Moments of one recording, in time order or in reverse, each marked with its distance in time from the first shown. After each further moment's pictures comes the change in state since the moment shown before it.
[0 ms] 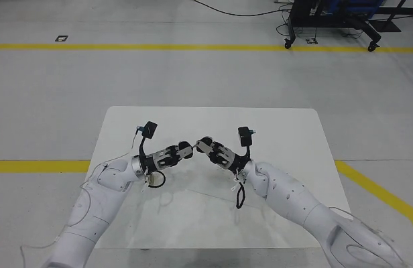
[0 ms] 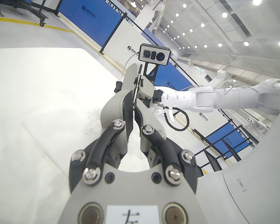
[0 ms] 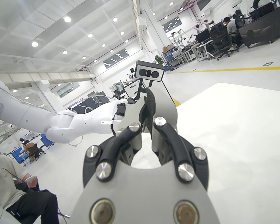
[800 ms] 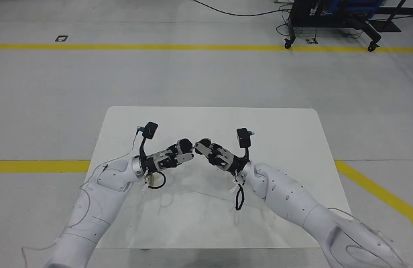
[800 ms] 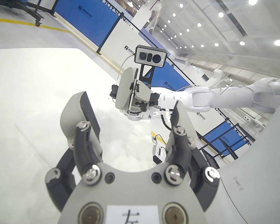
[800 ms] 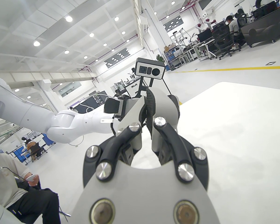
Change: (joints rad) left arm 0.012 -0.008 -0.018 -0.017 -0.024 0.000 -0.044; right arm -0.002 -0.003 -0.010 -0.007 -0.007 0.000 -0.006
